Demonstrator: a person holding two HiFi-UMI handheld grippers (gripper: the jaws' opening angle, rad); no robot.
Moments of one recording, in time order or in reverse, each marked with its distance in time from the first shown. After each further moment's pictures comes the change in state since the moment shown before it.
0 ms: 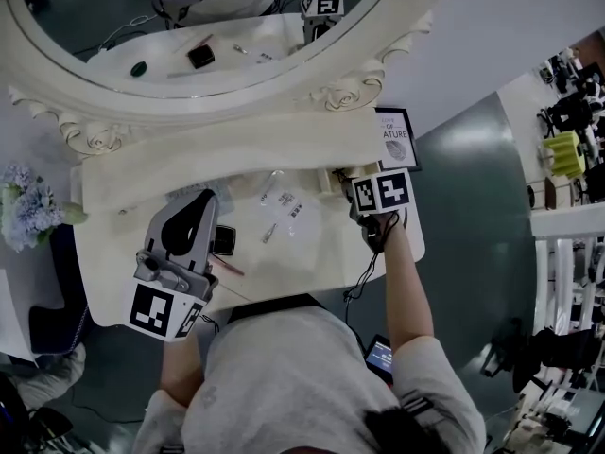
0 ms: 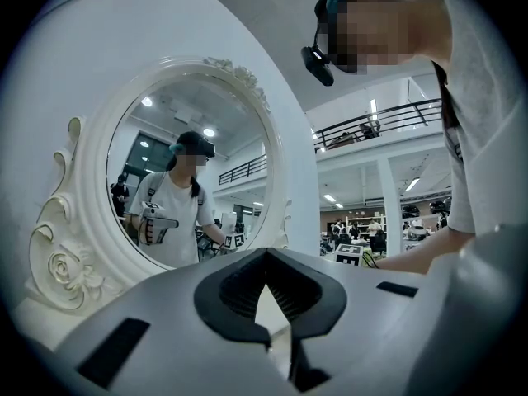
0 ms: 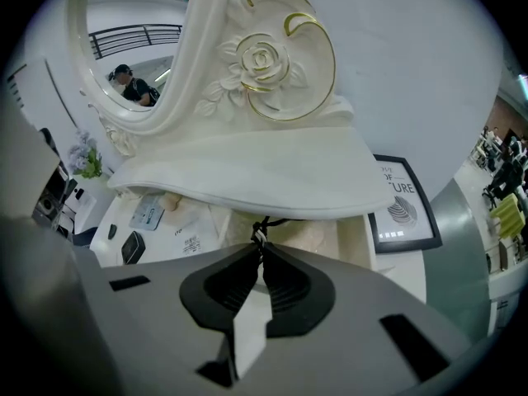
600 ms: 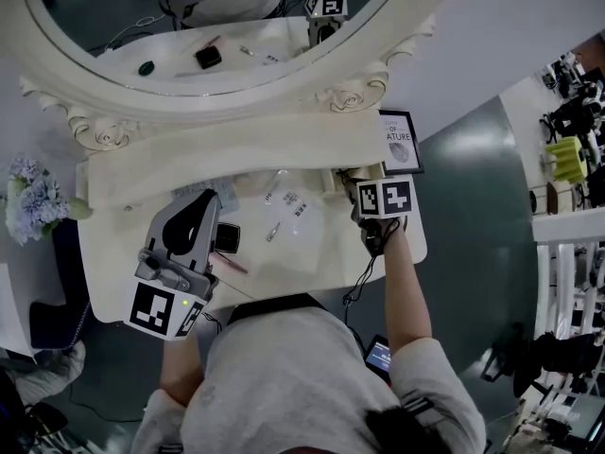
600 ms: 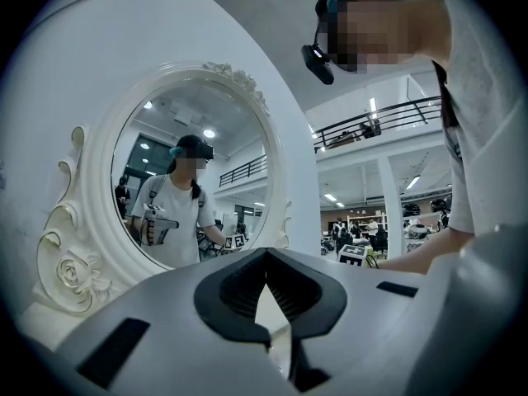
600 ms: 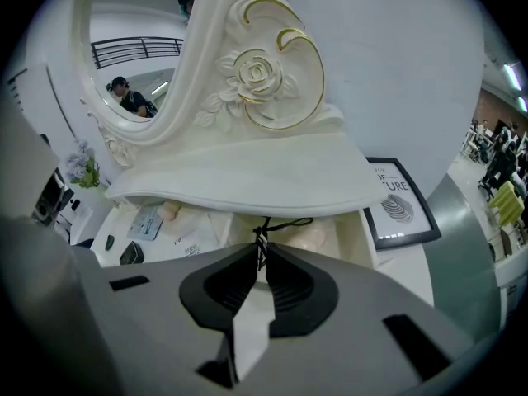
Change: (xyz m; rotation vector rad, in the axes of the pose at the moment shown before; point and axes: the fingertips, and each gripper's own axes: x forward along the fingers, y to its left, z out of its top) left arm -0.011 0.000 0.005 0.011 0.000 0.009; right arm -0.003 0.000 0.000 0.048 -0.085 -0.019
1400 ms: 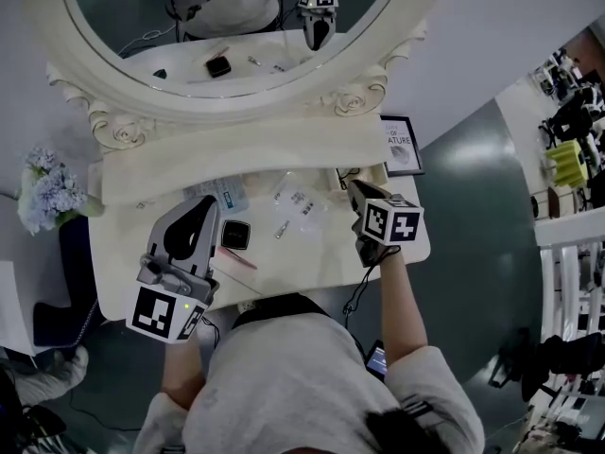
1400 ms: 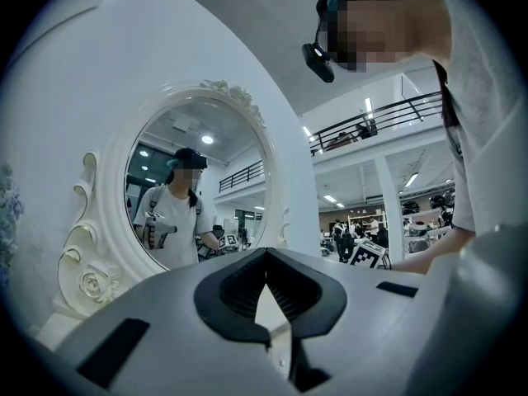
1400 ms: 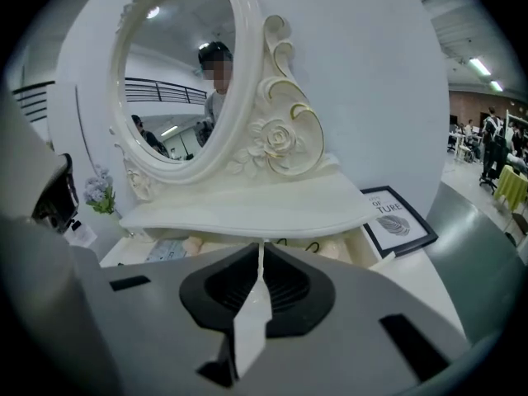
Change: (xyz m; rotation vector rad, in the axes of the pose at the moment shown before) left arm -0.038 -0.002 0.017 0.033 -0.028 0.008; right arm -0.045 0.037 0.011 0.043 -0.332 0.040
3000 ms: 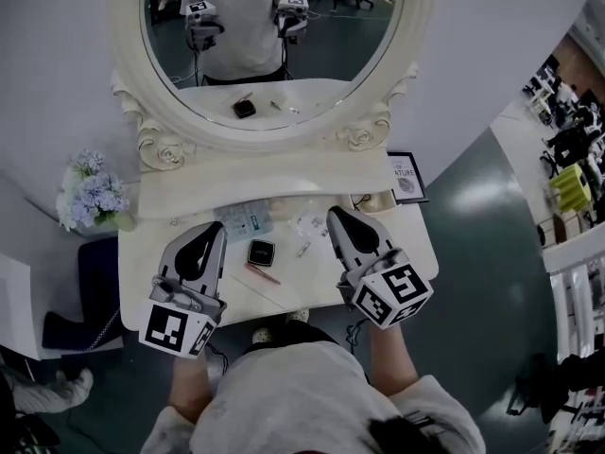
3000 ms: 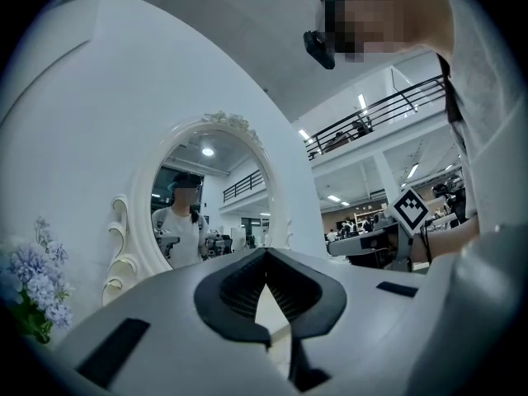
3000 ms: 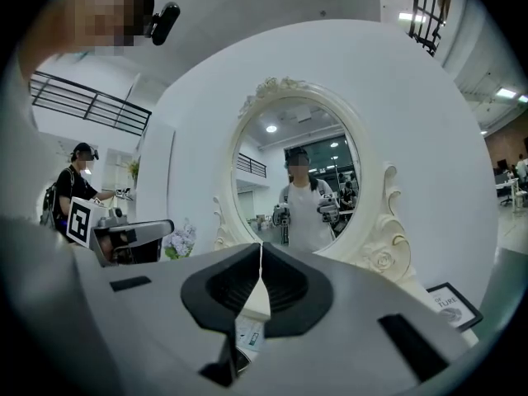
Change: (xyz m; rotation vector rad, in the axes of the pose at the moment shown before) left arm -0.073 0.006 0.039 0.076 -0.047 0.048; right arm -0.150 0.213 0.079 -0.280 -0.581 0.301
